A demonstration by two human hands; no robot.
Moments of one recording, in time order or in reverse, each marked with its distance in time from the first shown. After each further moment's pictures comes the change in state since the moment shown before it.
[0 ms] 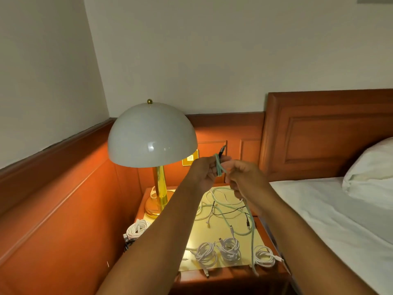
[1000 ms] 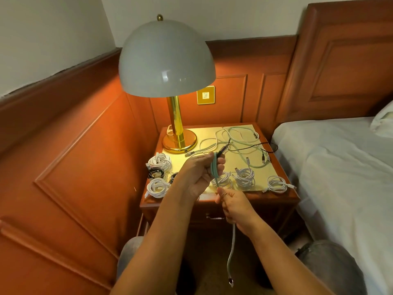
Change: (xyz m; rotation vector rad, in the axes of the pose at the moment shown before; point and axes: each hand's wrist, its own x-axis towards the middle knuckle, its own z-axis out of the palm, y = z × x) left_hand -0.129 -0.088 -0.096 -0.191 0.033 -0.239; right_hand -0.106 0.197 0.073 0.087 -0.230 0.456
